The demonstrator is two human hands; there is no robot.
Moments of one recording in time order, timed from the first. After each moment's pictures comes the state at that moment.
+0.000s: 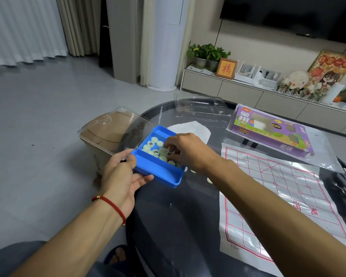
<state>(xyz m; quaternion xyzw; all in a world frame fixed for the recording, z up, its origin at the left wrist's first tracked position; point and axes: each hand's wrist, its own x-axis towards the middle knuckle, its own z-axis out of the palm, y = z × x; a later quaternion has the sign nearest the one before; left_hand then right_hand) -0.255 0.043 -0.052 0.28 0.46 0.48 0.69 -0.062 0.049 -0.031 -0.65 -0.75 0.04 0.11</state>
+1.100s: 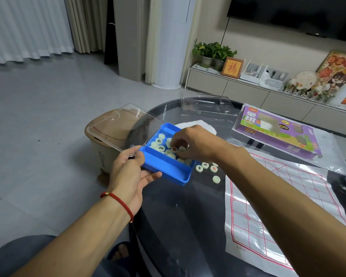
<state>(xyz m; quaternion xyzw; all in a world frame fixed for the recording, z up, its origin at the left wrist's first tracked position) -0.254 0.040 -0.050 0.29 0.46 0.47 0.69 -0.058 0.054 -0.007 -0.65 -0.76 0.06 0.04</state>
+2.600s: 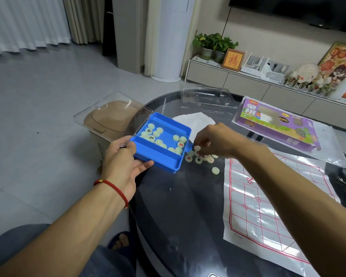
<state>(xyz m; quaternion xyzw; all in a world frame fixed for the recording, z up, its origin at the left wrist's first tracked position) -0.263 0.047 -0.049 0.28 0.47 0.49 0.68 -0.007 0.034 -0.018 -0.70 -0.71 0.08 0.00</state>
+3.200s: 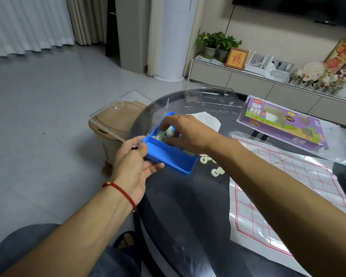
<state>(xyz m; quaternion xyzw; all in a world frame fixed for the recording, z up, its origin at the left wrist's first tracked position) -0.258 0.042 -0.050 0.29 0.43 0.48 0.71 -0.085 0.064 -0.011 -0.62 -0.77 0.08 0.11</state>
